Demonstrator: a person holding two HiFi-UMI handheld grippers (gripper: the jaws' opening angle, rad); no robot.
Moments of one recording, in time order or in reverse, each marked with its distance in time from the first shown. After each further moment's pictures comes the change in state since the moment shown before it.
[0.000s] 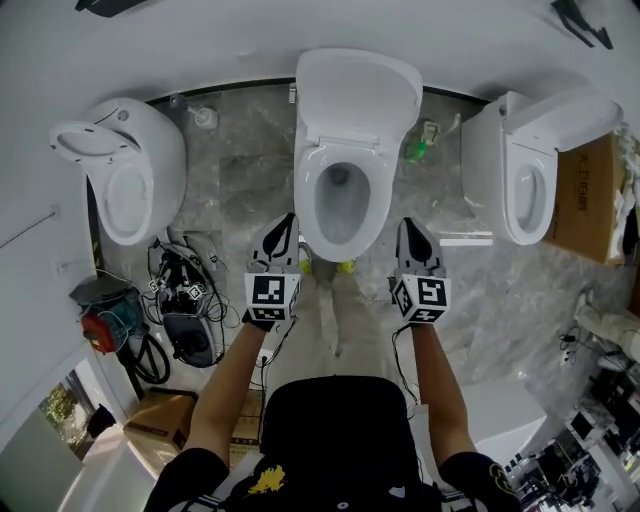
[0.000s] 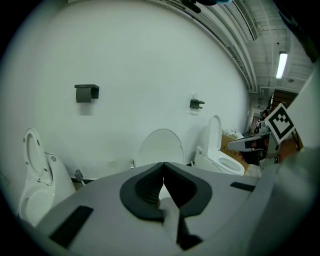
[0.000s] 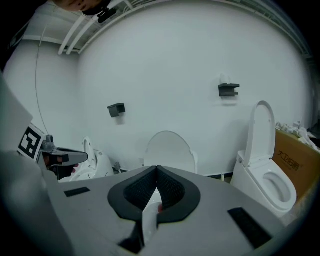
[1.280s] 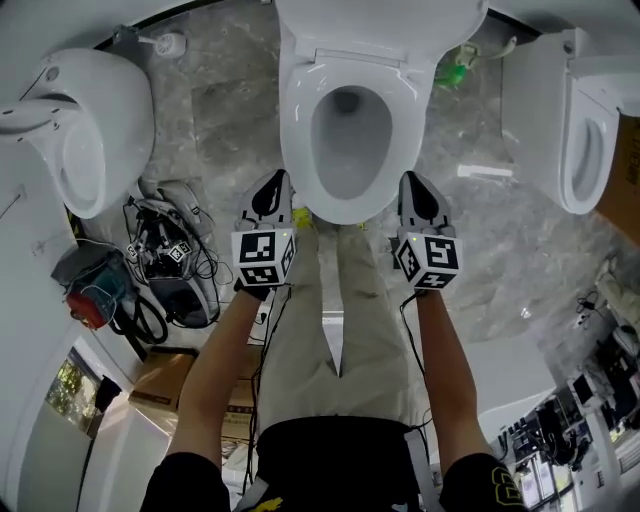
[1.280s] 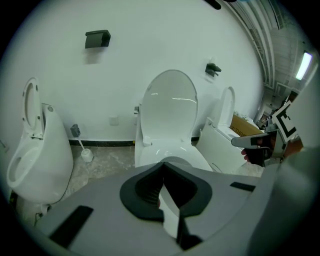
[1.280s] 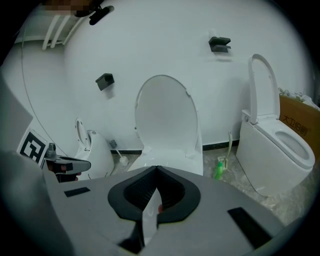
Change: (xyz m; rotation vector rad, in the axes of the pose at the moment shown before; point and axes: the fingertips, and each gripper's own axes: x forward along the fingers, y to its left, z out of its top) left arm 0.097 0.018 -0.243 -0.130 0.253 0.031; right arm 0.113 -0.024 -0.218 0.102 0.170 0.022
